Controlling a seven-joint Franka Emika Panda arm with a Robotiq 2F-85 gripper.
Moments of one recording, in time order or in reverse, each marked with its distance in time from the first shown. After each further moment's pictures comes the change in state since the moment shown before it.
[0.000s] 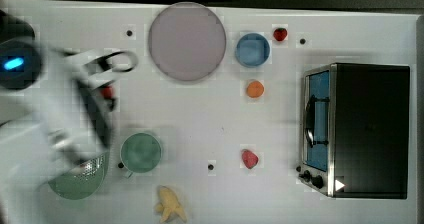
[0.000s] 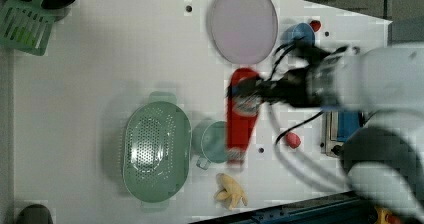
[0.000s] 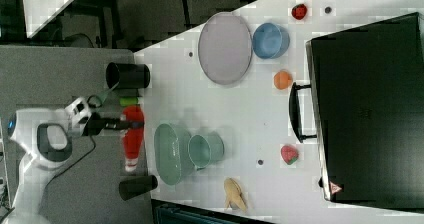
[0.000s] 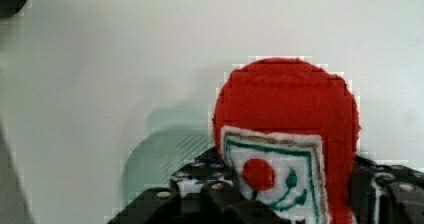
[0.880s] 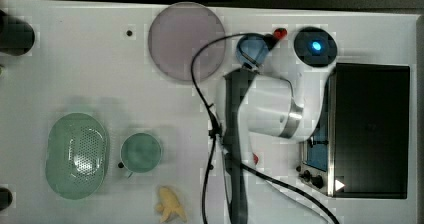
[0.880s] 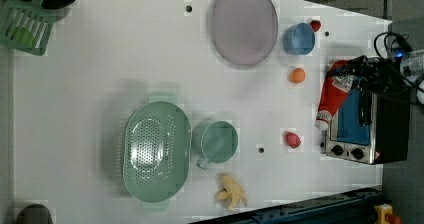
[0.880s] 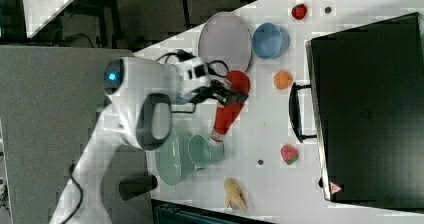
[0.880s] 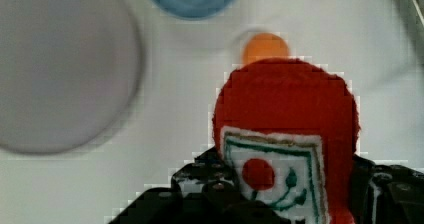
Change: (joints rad) arm -0.242 0.040 -0.446 -0.094 0.003 0.094 -0.313
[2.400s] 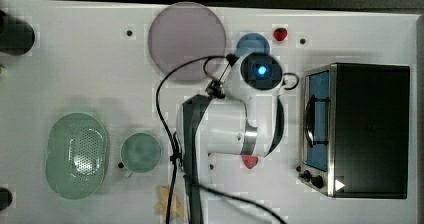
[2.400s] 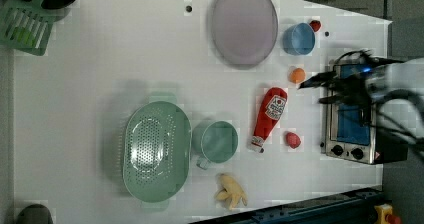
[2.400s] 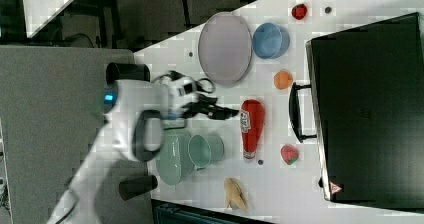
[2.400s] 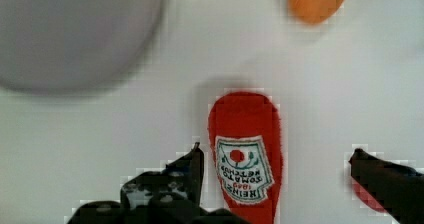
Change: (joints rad) arm 0.066 -0.091 0.051 -0.152 0.003 0.061 0.039
